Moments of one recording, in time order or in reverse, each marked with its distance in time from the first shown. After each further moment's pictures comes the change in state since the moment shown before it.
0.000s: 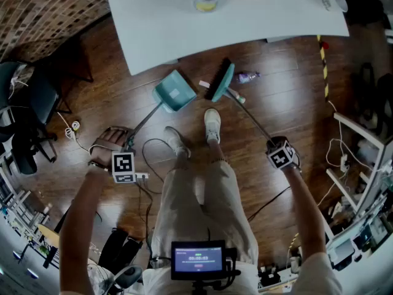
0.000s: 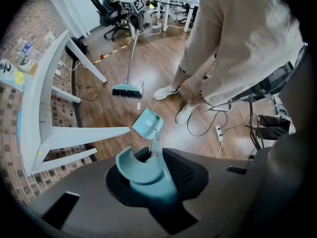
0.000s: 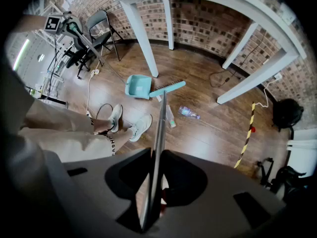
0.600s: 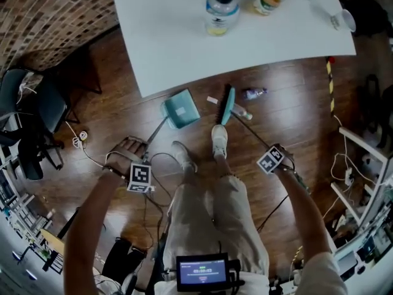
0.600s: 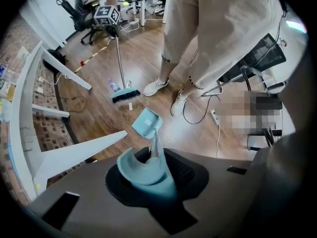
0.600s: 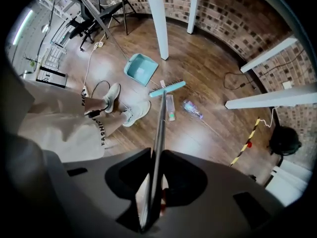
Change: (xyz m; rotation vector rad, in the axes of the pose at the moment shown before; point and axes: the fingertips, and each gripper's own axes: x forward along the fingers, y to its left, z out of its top) left arm 0.038 0.019 0.005 0.228 0.040 -0.012; right arm 0.077 -0.016 0.030 -0.203 0.191 -0.078
